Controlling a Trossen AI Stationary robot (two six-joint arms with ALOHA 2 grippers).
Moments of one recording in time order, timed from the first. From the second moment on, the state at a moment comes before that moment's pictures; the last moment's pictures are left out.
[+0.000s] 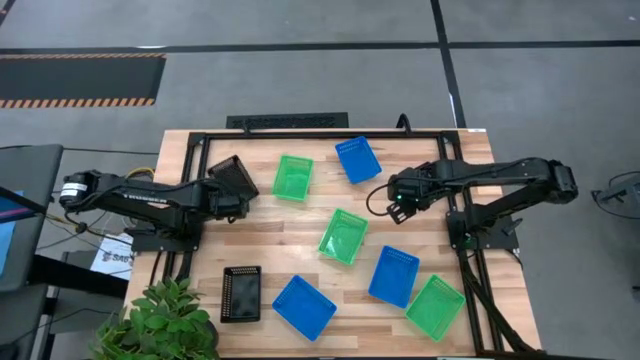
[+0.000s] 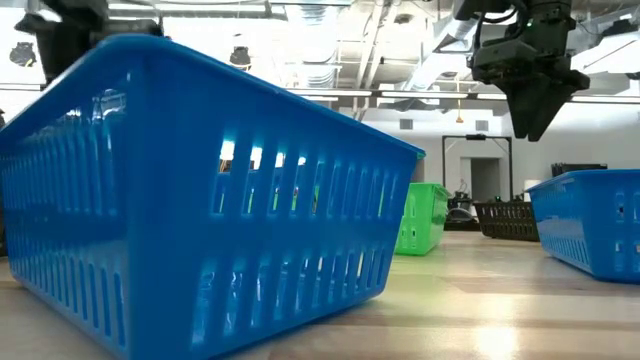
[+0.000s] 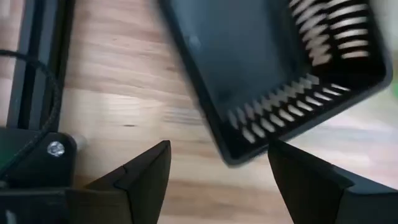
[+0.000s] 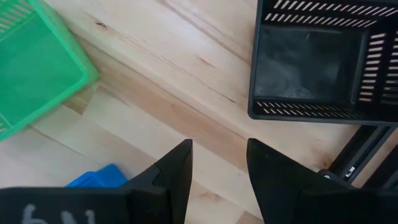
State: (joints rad) left arm 0.07 1.06 0.54 -0.96 -0.35 -1.70; right arm -0.06 1.25 1.04 -1.24 0.16 0.93
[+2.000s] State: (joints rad) left arm 0.46 1.37 0.74 -0.60 -0.39 -1.08; right arm -0.10 1.25 1.04 -1.16 0.22 0.94
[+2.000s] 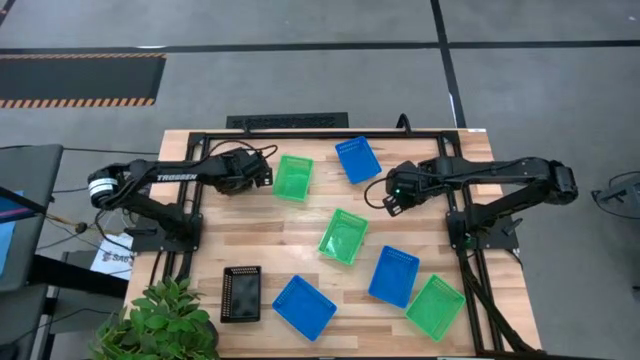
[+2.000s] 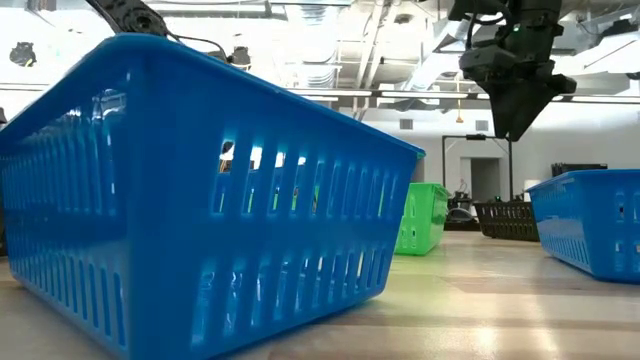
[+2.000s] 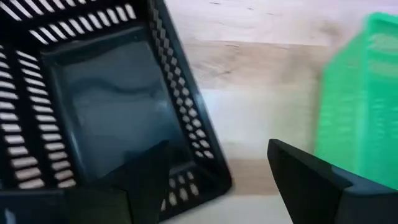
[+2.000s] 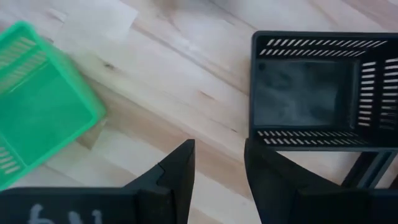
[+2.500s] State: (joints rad) left arm 0.46 1.47 0.74 -0.41 0.04 -0.91; right arm -0.11 1.25 1.04 -1.17 0.22 0.93
